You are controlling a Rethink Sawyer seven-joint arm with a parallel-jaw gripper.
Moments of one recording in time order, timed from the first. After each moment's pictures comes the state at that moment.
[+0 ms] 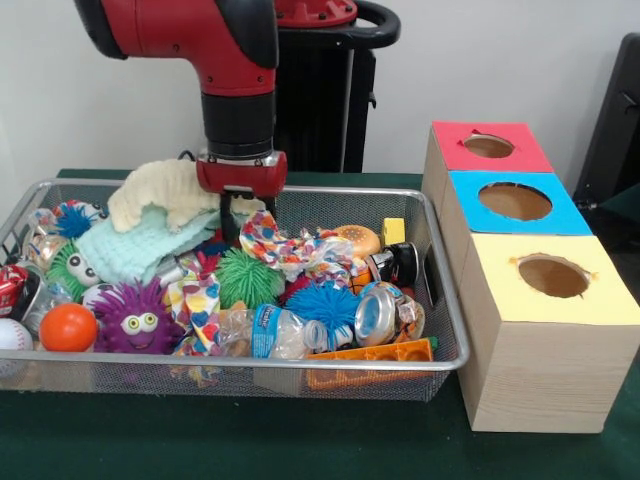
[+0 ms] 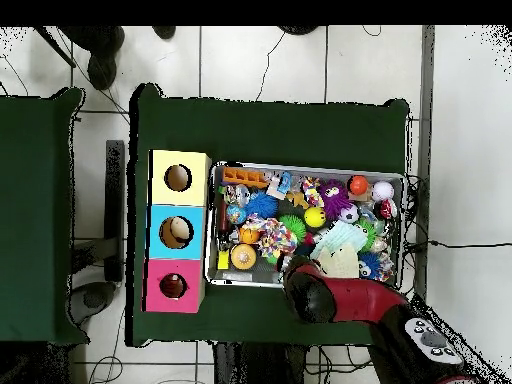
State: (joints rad) arm -0.65 -0.53 0.17 1.94 -0.53 0.01 1.97
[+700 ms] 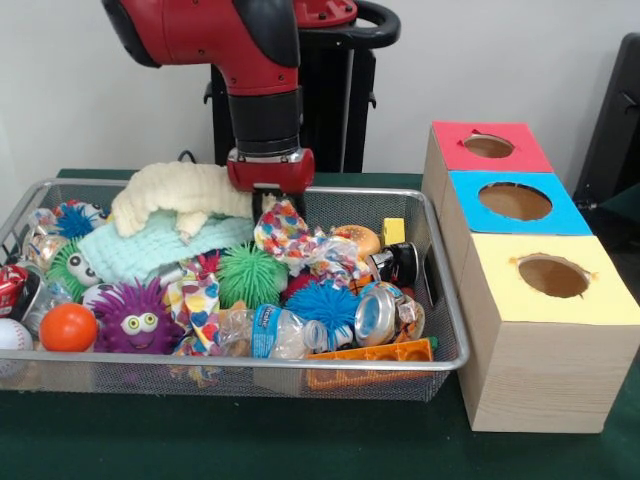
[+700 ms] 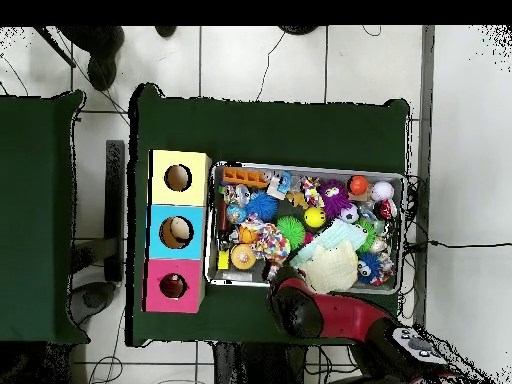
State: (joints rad) arm -0.65 -0.48 0.16 2.04 -0.45 -0.14 1.97
